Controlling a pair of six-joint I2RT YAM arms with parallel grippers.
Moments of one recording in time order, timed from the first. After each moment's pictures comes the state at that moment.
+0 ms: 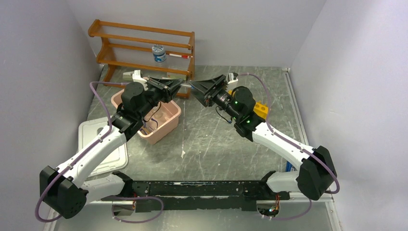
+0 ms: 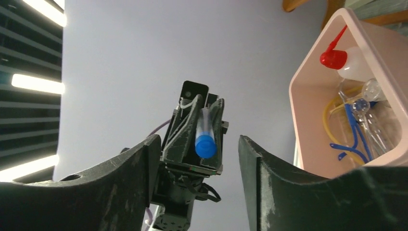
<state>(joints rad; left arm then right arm) -0.53 1.12 0.94 0.15 0.02 -1.60 0.69 1.29 0.91 0.52 -0.13 1.42</state>
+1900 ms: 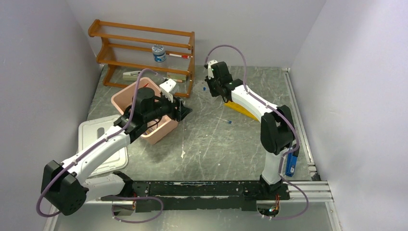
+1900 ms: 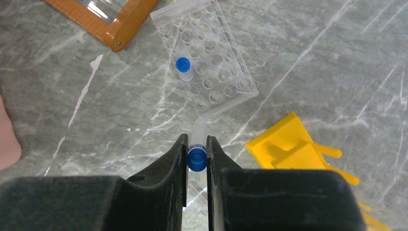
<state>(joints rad) -0.59 1.14 0.89 0.01 0.31 -0.14 0.50 1.90 1.55 -0.38 0.09 -0.04</state>
